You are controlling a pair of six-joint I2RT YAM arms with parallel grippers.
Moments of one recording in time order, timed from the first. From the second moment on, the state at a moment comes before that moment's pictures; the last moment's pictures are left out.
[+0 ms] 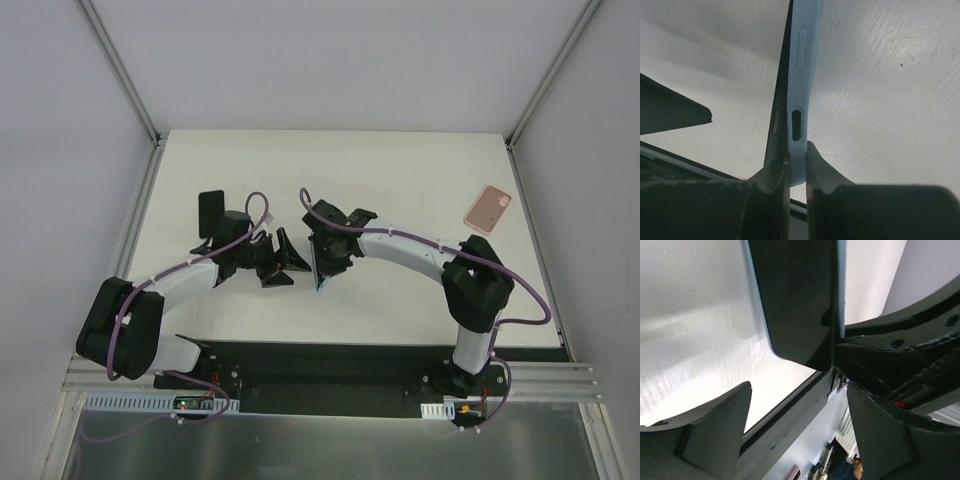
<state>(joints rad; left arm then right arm) -0.38 1.35 0.60 -0.04 0.73 -0.92 0.92 1.84 1.40 -0.76 0.02 0.57</state>
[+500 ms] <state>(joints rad) -0.36 1.31 0.53 -0.04 0.72 -0.91 0.93 1.92 1.44 -0.70 -0.04 0.61</state>
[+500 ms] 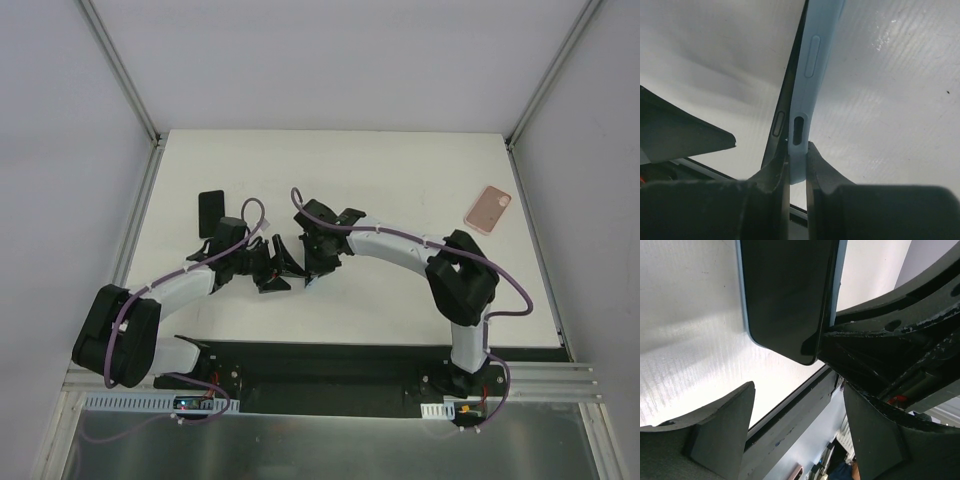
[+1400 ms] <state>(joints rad) -0.33 1.27 0.56 -0.14 0.56 -0.83 0.92 1.99 1.50 -0.59 -0.20 0.63</state>
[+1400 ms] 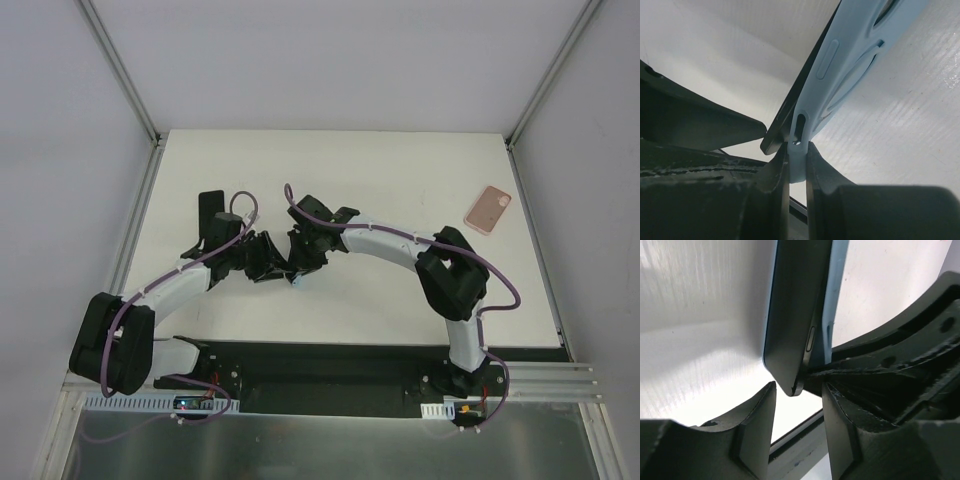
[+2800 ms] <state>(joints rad) -0.65 1.34 0.78 -0.37 -0.01 -0.69 0.91 1.97 1.46 -0.60 -0.19 0.64</state>
